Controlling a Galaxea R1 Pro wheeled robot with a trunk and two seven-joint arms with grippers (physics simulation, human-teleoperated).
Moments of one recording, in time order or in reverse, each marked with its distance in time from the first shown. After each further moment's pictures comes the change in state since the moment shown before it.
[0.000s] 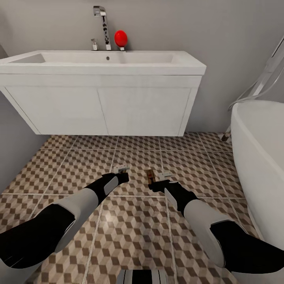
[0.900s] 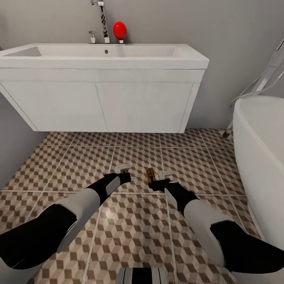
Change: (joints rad) left arm 0.000 -0.017 0.000 -0.001 -0.002 -0.002 -0.001; right arm 0.000 0.000 -0.001 -0.003 0.000 -0.029 -0.001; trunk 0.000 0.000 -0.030
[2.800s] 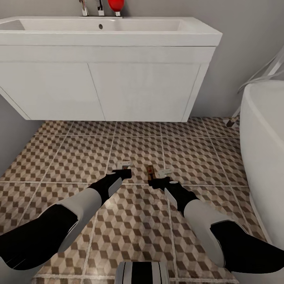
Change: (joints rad) left arm 0.000 -0.011 0.000 -0.012 -0.180 -0.134 -0.007; right arm 0.000 0.000 -0.003 0.001 0.001 -0.075 -0.002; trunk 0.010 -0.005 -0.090
